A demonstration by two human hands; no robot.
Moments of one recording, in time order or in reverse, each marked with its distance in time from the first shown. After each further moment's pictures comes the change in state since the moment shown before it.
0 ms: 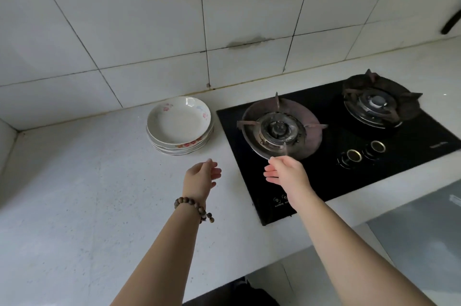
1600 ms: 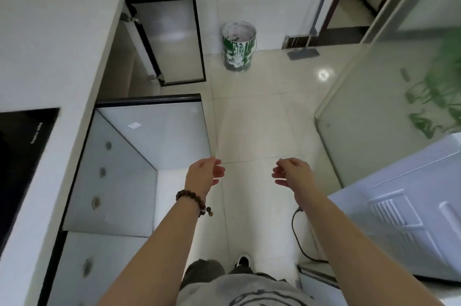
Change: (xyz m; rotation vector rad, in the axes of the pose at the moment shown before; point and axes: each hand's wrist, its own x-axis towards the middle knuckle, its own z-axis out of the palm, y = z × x) left_hand -0.407 -0.248 0.535 0.782 -1.240 -0.022; right_hand -0.329 0.276 -0.591 0.633 1.228 0.289
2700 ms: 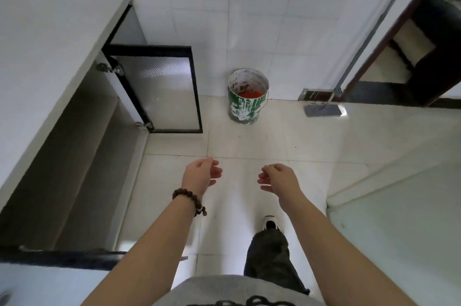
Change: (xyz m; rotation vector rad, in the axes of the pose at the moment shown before) left_hand 0.405 0.294 0.159 -0.084 0.119 0.002; right_hand 0.436 -0.303 0.098 -0.103 -0.156 -0.005
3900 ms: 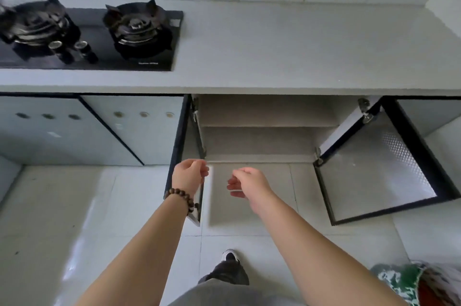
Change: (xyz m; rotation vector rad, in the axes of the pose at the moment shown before) left_hand -0.016 -0.031 -0.093 -0.821 1.419 -0.148; right_hand 0.026 -0.060 0.282 -0.928 -1.379 -0.061
